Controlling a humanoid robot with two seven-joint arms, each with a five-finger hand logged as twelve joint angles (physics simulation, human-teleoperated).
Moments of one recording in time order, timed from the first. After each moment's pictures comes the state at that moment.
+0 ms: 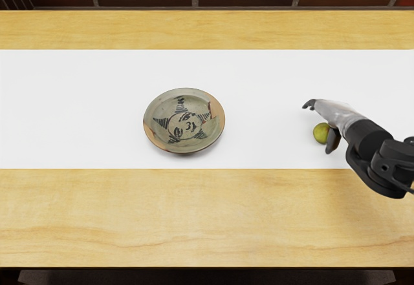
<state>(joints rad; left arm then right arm) -0.02 0.00 0.25 -0.21 0.01 -0.03 0.08 0.84 -0.68 0.24 1.48 -1.42 -0.16 -0.61</state>
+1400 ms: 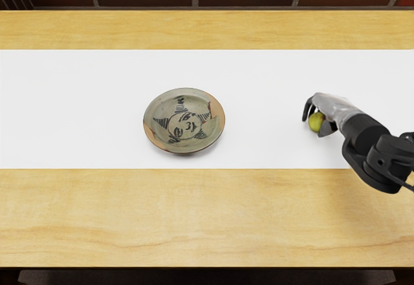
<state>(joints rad) -0.02 0.00 0.25 -0.21 0.01 -0.03 0.08 0.88 -0.65 0.24 1.46 -1.40 -0.18 -0.61</state>
